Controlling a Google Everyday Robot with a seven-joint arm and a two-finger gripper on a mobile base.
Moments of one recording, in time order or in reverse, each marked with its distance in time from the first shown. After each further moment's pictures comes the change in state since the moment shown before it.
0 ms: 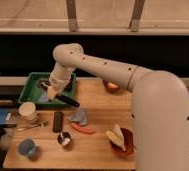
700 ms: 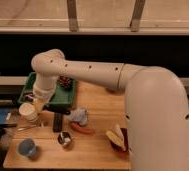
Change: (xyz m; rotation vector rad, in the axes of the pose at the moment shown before) arm 0.004 0.088 0.035 -0.002 0.106 -0.164
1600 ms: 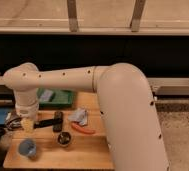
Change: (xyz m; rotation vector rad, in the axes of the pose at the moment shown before) arm 0.012 0.073 0.052 -0.137 0.263 -0.330
